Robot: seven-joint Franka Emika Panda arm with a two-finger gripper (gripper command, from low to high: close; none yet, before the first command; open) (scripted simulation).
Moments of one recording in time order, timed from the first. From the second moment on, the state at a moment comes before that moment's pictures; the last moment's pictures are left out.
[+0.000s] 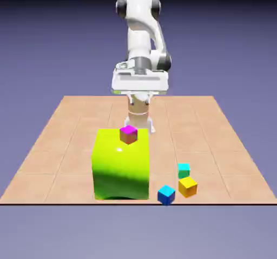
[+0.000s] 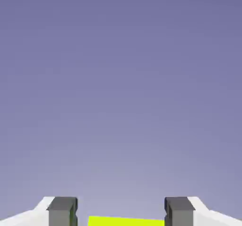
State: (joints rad) arm 0.02 -0.53 0.00 -2.78 0.00 3.02 0.71
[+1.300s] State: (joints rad) arm 0.26 0.38 -0.05 -2.23 0.04 2.62 0.19
